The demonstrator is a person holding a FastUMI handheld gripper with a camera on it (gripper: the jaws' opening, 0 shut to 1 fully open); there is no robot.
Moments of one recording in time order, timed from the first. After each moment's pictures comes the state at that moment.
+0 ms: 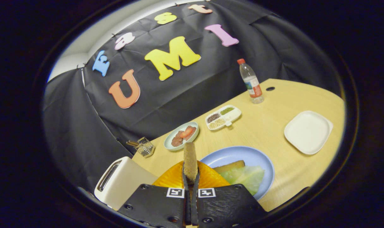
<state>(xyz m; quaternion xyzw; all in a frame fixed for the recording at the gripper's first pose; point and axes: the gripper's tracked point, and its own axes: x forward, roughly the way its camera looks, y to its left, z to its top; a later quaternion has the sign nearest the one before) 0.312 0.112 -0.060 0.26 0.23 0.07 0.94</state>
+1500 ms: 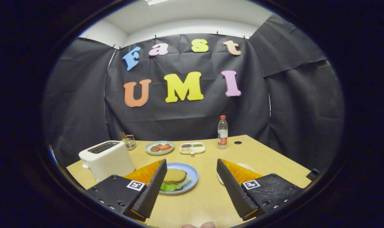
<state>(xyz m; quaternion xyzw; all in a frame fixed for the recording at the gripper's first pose) 0.137 -0.008 0.033 0.01 0.07 0.03 1.00</state>
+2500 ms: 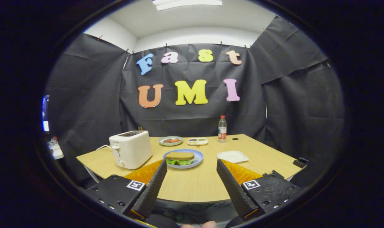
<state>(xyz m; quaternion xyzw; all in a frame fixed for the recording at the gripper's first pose) -0.005 0.005 0.007 0.00 0.05 0.04 1.00</state>
